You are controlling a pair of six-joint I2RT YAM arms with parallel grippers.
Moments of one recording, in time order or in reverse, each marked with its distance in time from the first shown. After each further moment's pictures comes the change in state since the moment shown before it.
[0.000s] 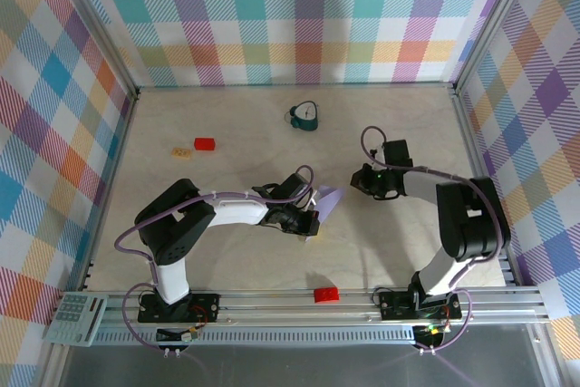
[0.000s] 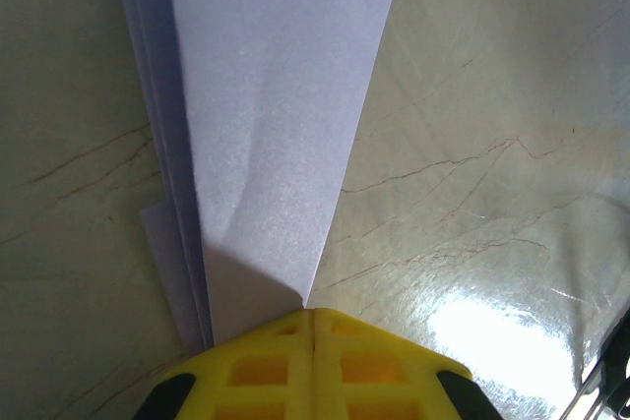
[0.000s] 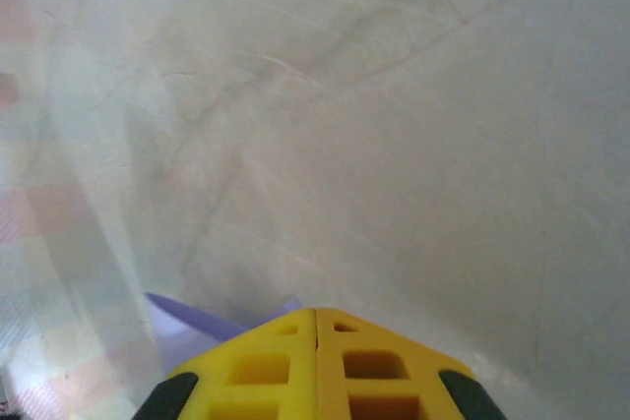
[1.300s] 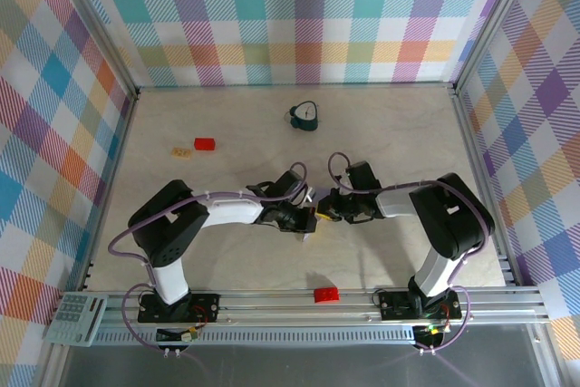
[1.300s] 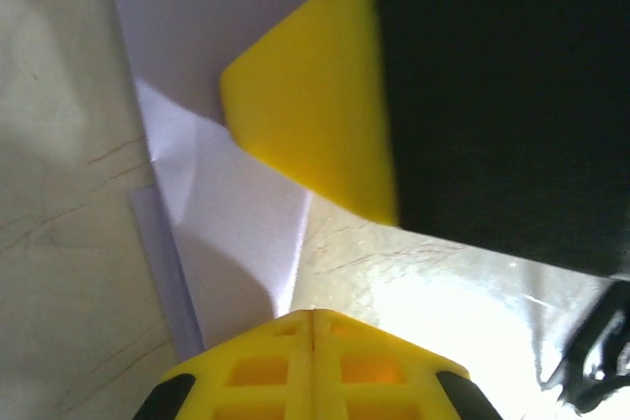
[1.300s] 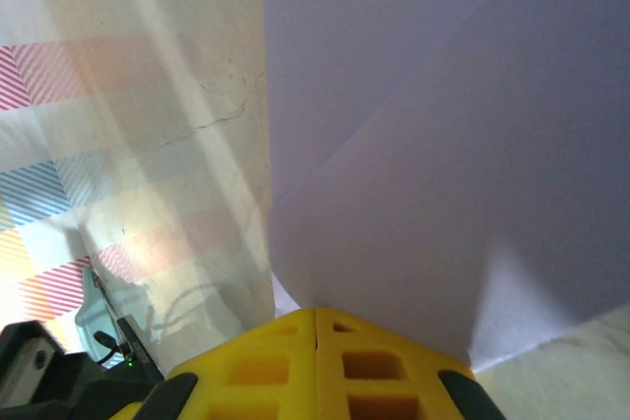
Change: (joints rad) left arm 0.040 -0.050 -0.022 0.023 0.047 -0.051; right arm 0.302 0.088 -0.132 0.251 -0.136 0.280
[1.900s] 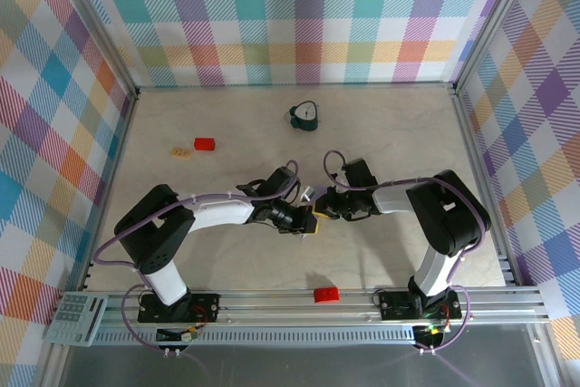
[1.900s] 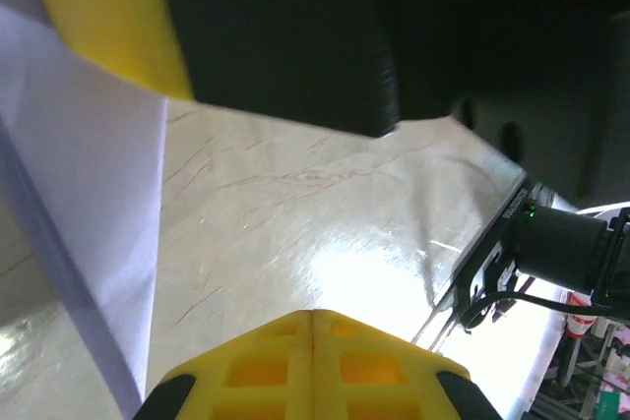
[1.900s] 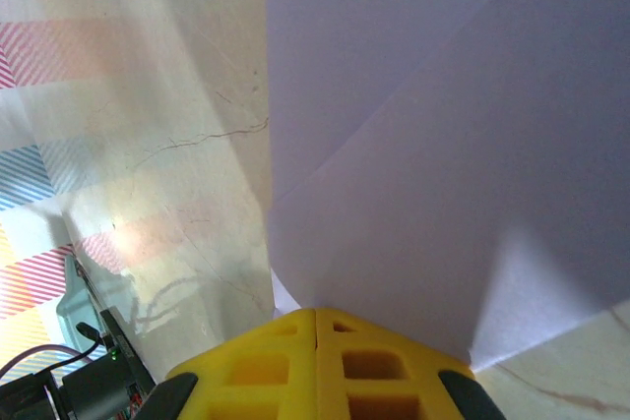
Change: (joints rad) left arm 0.021 -0.074 -0.045 0.006 0.171 -0.048; right arm 0.016 0.027 0.050 -0.051 0.002 -0.064
